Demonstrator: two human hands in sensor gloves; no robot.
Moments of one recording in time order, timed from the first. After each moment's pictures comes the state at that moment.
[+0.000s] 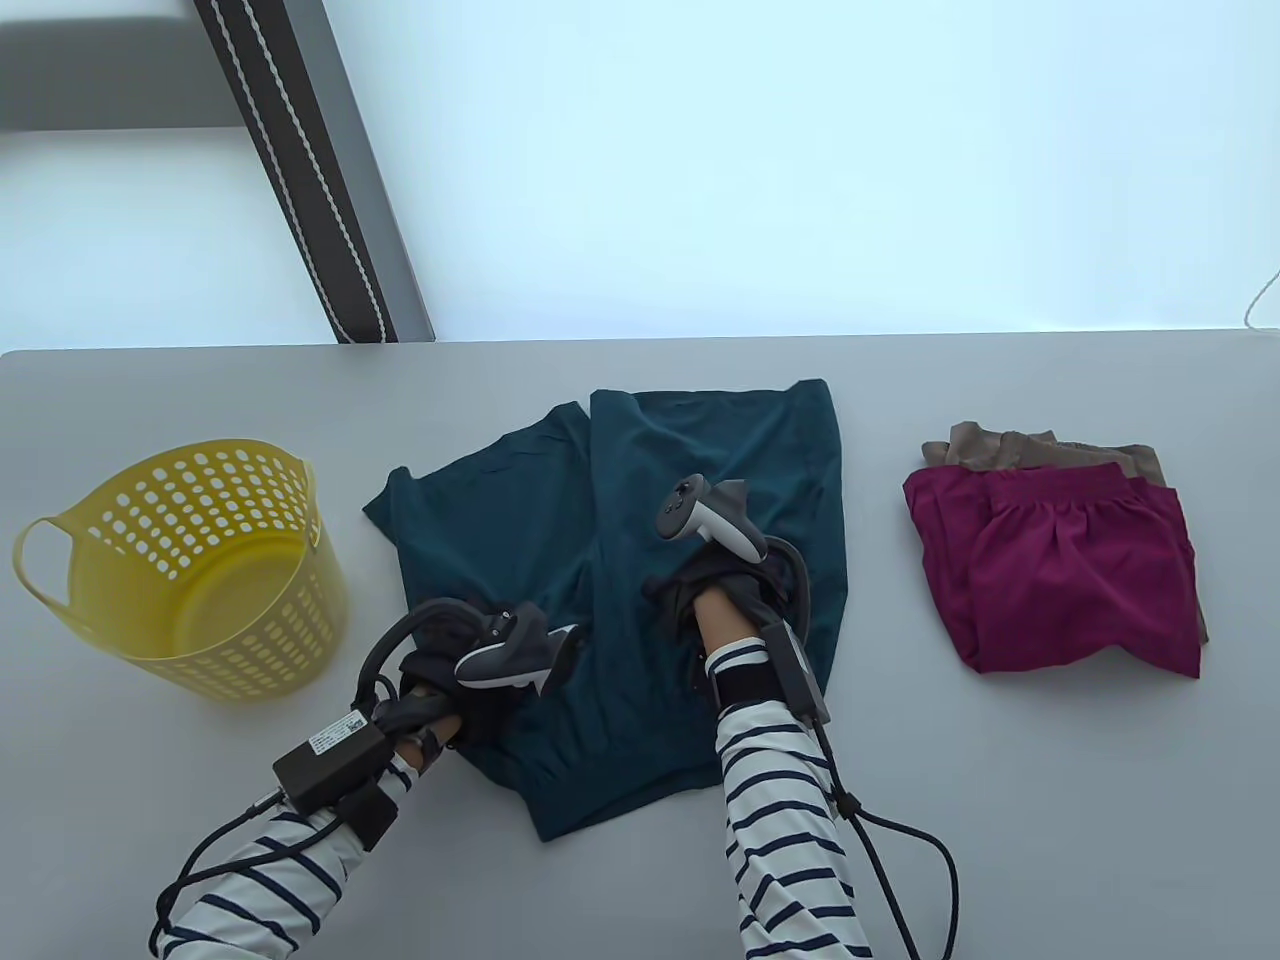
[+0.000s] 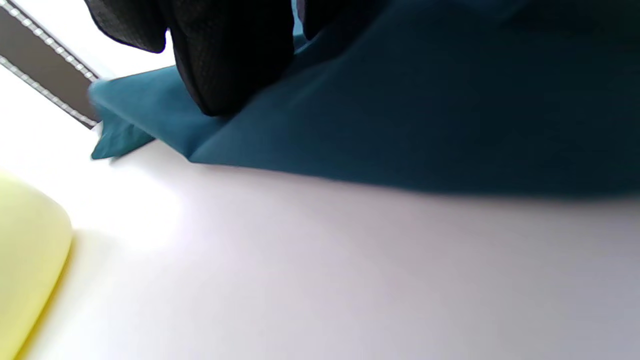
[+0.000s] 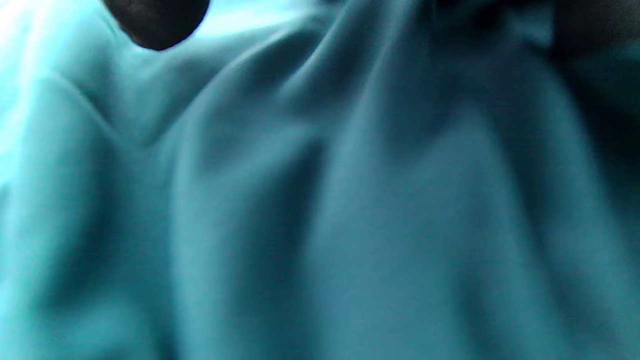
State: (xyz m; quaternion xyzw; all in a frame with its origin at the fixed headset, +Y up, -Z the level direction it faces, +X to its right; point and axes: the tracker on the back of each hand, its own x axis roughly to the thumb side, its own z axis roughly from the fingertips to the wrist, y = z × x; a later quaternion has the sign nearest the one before) left_hand -0.153 -0.756 -0.318 -0.20 -0.20 -0.30 0.91; right_hand 0.048 -0.768 -0.431 -0.07 0.36 0.92 0.10
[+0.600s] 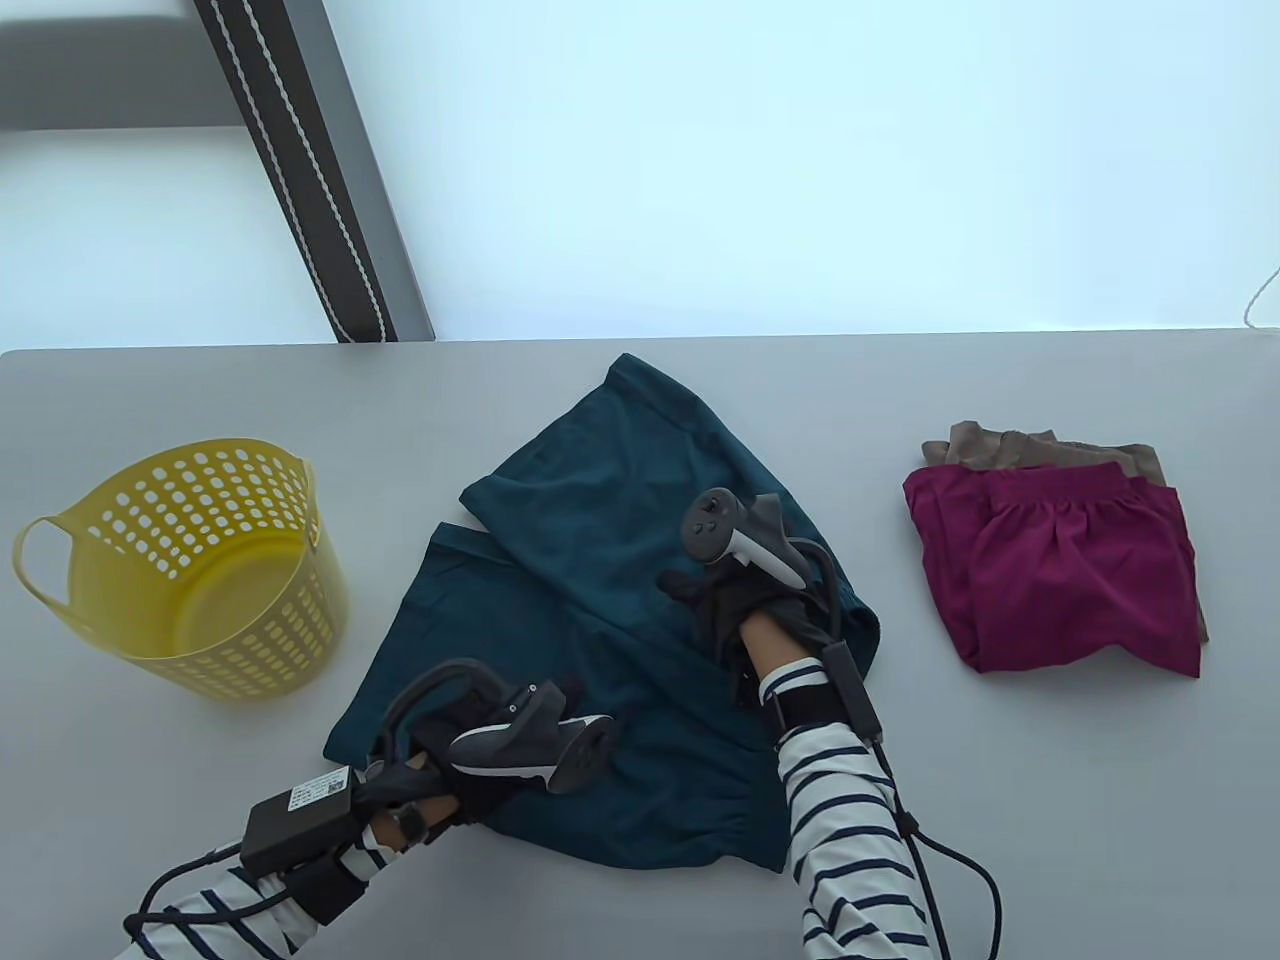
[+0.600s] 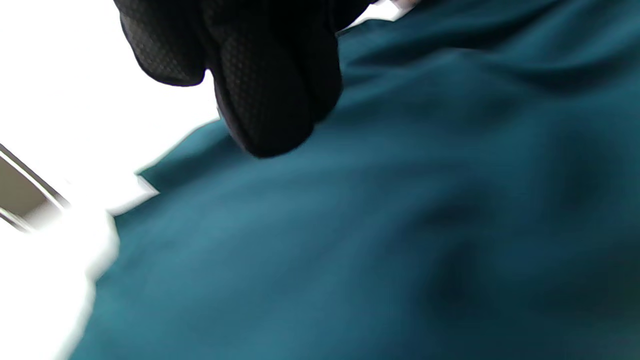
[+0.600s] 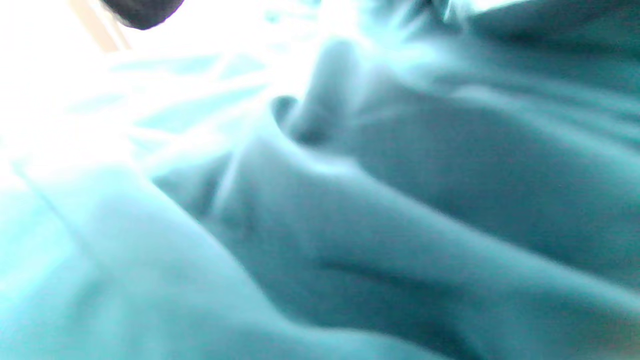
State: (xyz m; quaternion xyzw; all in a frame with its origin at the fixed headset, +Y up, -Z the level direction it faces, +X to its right) left_hand -0.130 -0.713 -0.263 -0.01 -0.27 -0.29 0.92; right_hand 0.073 -0.738 -0.403 0.03 0.20 0.97 0.12
